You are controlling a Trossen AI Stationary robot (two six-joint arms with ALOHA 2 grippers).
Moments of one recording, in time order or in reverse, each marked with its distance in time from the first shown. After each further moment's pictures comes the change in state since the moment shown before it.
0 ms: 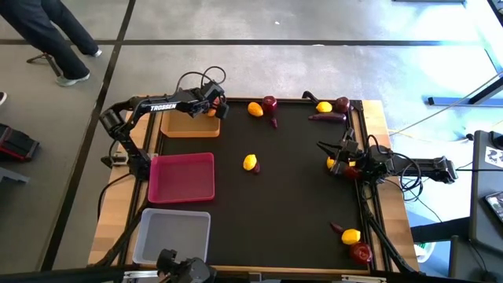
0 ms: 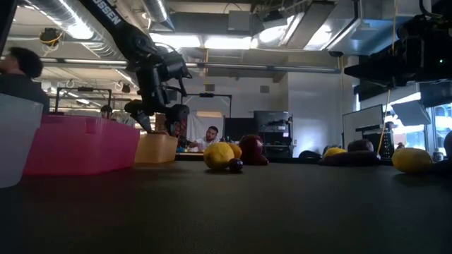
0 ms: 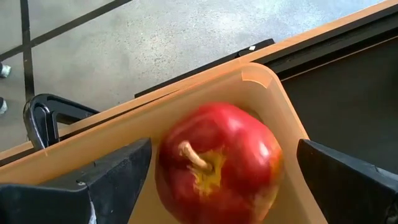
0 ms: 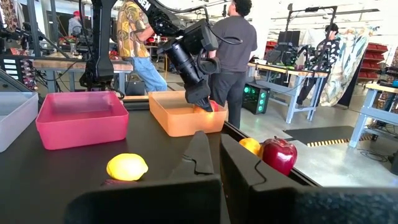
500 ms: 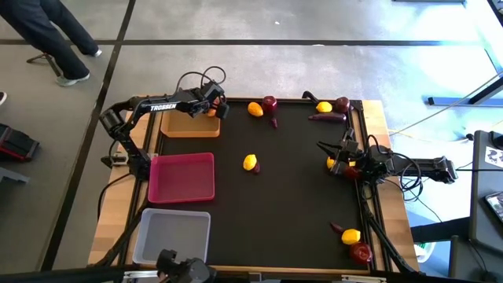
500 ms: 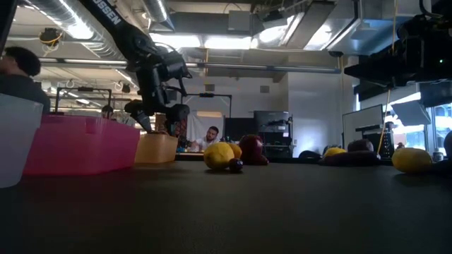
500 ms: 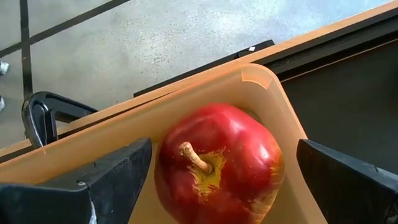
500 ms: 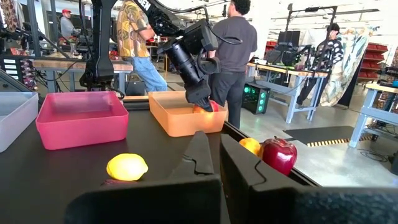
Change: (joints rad) left arm -0.002 0.000 0.000 0.001 0.001 -0.010; right arm 0.000 0.000 0.000 0.000 0.000 0.000
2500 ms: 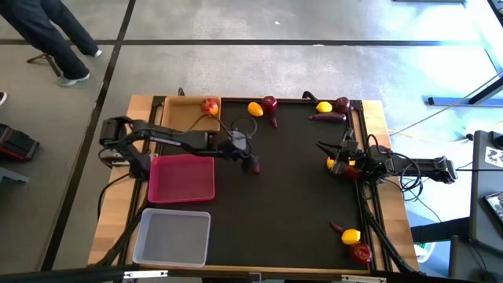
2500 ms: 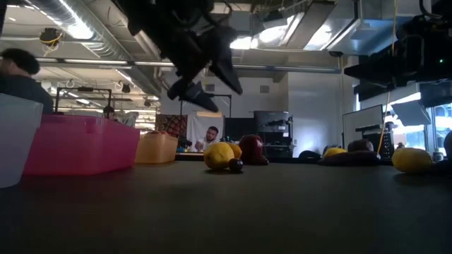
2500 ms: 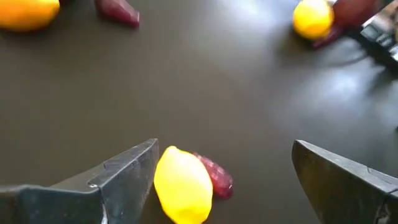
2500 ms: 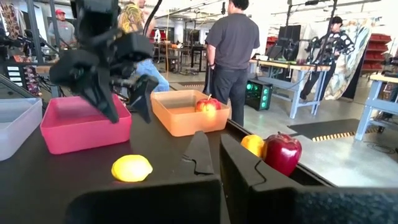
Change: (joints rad) left arm -0.636 -0.033 0.008 0.236 0.228 -0.276; right arm 0.000 0.000 0.000 -0.010 0.000 0.050
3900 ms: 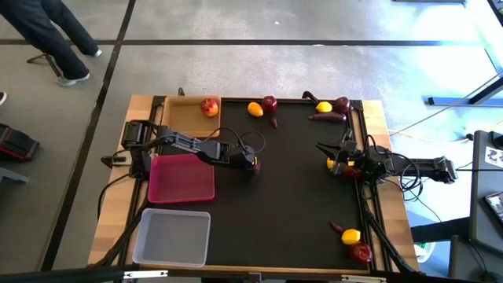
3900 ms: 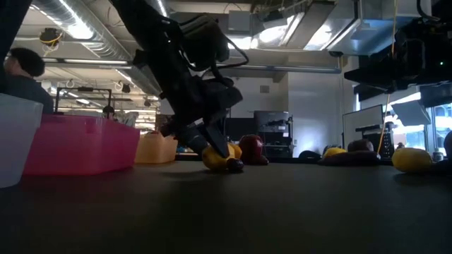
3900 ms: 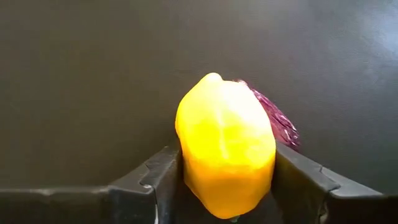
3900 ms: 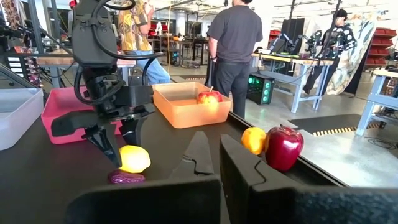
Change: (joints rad) left arm -0.031 0.215 0.003 -0.026 0.015 -0.003; right arm 0.000 0.000 0.000 -0.036 0.000 0.003
